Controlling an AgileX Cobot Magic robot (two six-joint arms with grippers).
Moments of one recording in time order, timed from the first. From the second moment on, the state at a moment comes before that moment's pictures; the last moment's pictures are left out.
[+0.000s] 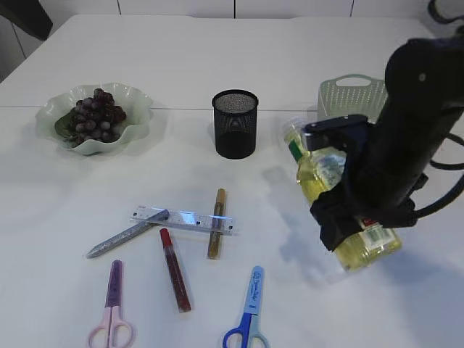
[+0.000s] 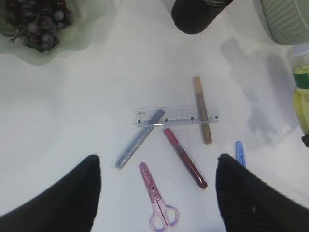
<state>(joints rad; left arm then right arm) -0.21 1.50 -1.62 -0.23 1.25 -0.04 0.36 1.77 -1.12 0.10 0.91 -0.11</state>
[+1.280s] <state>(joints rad) -0.21 1.50 -1.38 -0.25 1.03 0.17 0.36 1.51 -1.11 1.13 1.06 -1.21</state>
